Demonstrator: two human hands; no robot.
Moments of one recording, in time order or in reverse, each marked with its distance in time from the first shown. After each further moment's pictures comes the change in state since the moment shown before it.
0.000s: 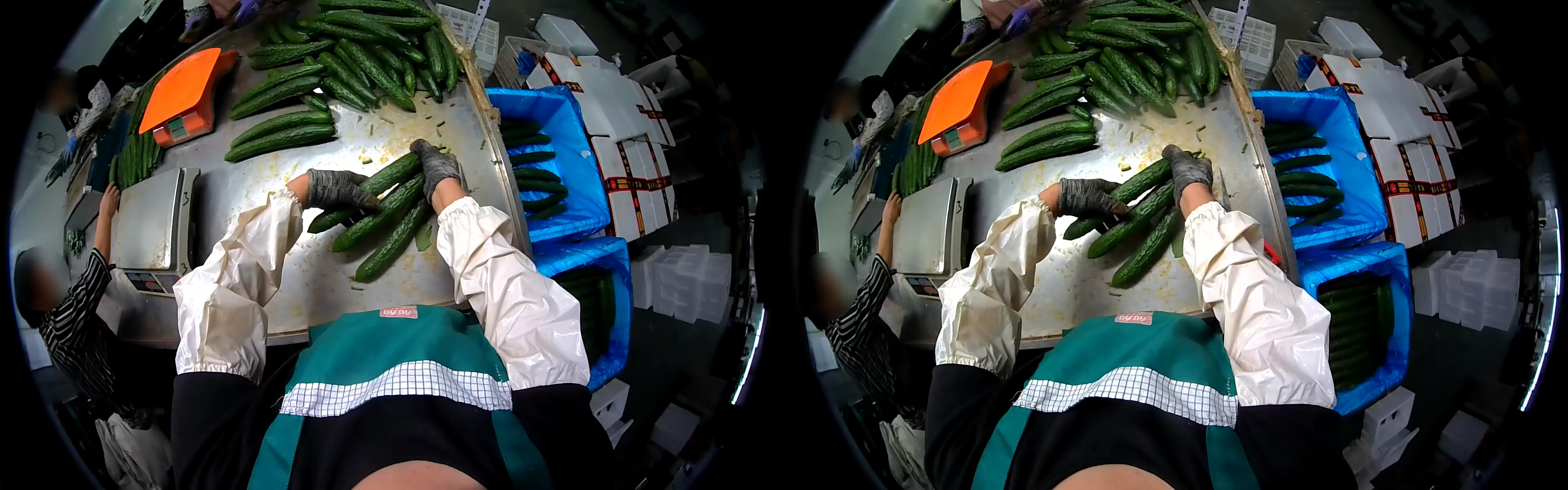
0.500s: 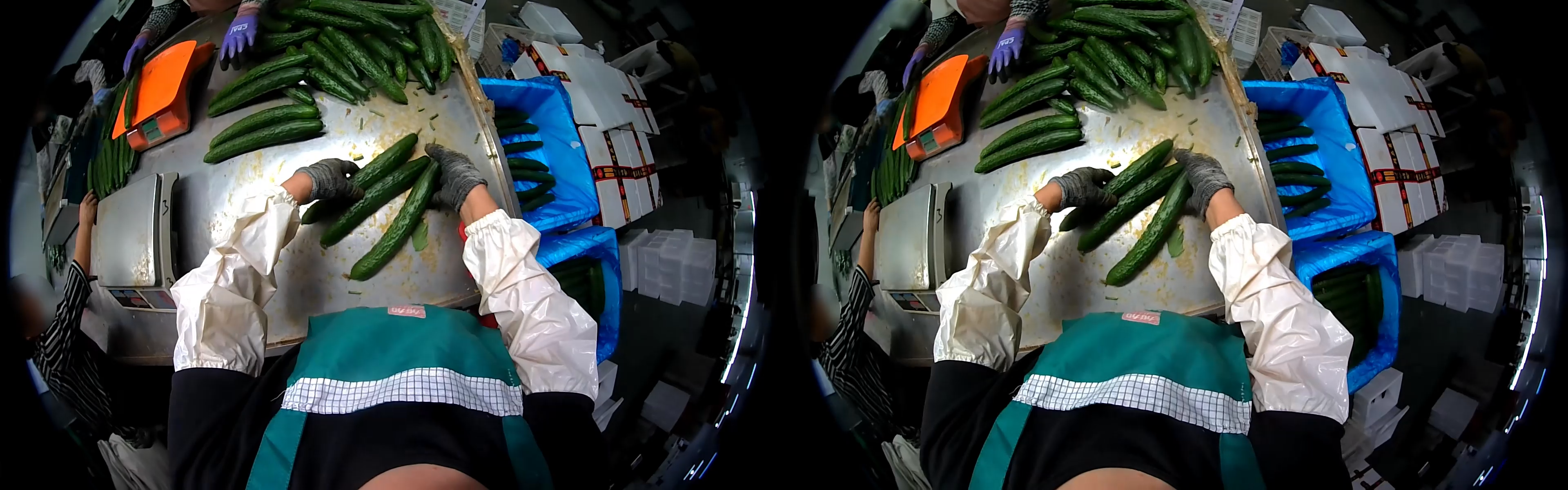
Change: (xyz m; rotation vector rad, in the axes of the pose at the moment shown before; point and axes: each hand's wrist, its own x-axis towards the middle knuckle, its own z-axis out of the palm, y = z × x) left_hand 0.026 -0.015 -0.029 0.541 0.329 -0.029; right_hand -0.037 -0.034 -0.037 0.157 -0.284 0.326
